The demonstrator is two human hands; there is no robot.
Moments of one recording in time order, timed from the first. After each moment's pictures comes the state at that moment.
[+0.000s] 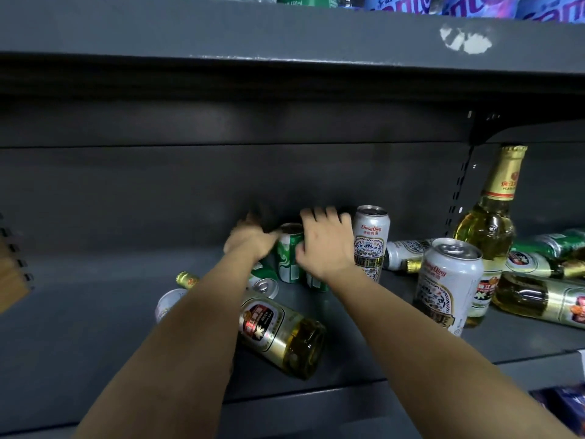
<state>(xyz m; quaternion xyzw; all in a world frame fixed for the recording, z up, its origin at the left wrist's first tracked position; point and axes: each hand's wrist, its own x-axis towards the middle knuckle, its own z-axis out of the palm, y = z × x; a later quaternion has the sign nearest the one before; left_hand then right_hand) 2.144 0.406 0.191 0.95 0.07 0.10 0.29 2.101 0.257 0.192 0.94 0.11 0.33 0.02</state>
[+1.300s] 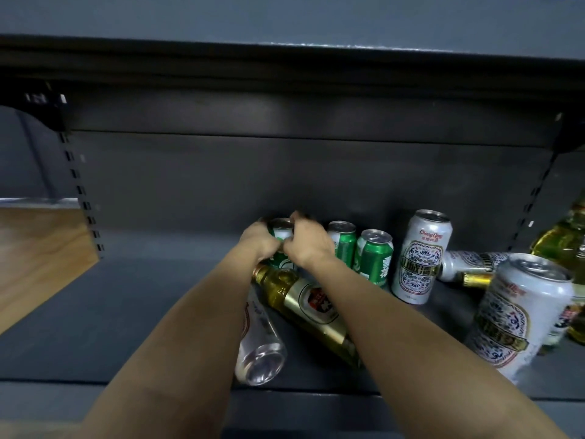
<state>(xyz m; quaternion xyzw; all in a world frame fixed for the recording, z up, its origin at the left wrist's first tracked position) 2.118 0.471 0.184 0.91 0.10 0.10 0.39 2.109 0.360 0.196 0.96 0.14 0.10 -0.22</state>
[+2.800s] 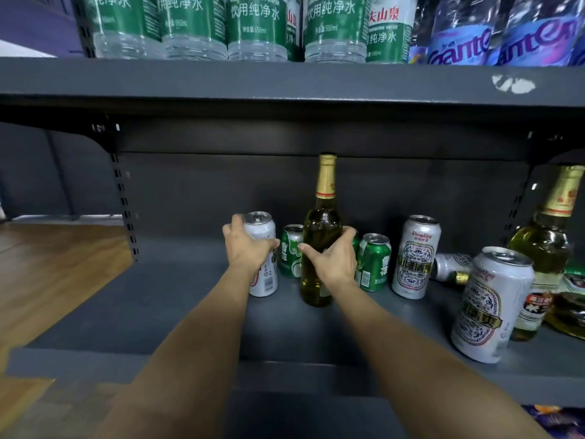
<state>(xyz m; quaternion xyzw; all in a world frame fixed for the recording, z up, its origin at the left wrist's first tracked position) 2.046 0.490 0.188 0.79 0.15 0.30 0.51 2.056 0.336 0.173 0.82 0.04 0.20 -0.53</state>
